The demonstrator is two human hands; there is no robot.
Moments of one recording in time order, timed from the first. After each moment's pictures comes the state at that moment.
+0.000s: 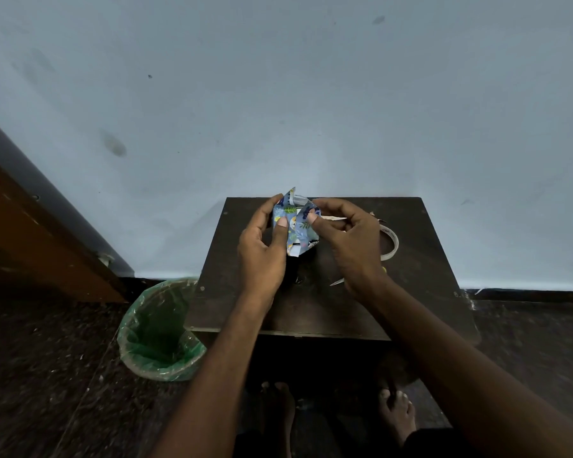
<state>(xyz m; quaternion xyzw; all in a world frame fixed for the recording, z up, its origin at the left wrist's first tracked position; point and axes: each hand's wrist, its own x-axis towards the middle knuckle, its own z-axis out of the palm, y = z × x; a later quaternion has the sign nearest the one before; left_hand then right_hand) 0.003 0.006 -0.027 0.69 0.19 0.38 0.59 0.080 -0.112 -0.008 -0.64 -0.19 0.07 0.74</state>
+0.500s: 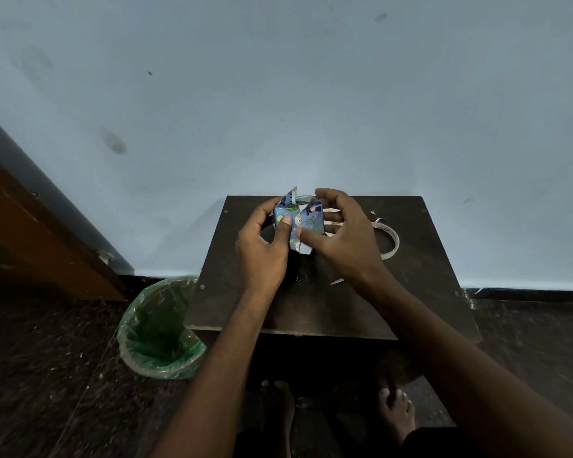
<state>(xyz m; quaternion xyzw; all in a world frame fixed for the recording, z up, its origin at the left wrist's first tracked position) 0.002 0.007 -0.025 0.71 0.22 0.39 0.54 0.081 -0.112 -0.009 -0.73 -0.26 0.06 0.62</state>
